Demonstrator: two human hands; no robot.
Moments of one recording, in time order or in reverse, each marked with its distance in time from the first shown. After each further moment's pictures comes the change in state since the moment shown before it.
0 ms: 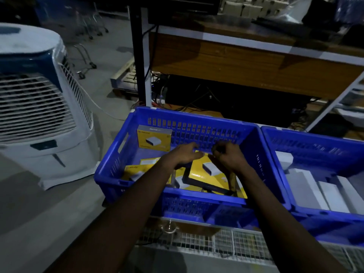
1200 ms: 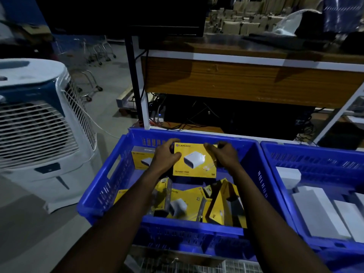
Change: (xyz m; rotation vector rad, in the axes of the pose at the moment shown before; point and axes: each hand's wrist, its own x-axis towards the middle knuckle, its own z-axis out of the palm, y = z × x) left_hand 0.018 -0.013 -0.036 -0.279 0.555 0.125; right_hand 0.066 0.013 -0.004 0.524 0.170 0.203
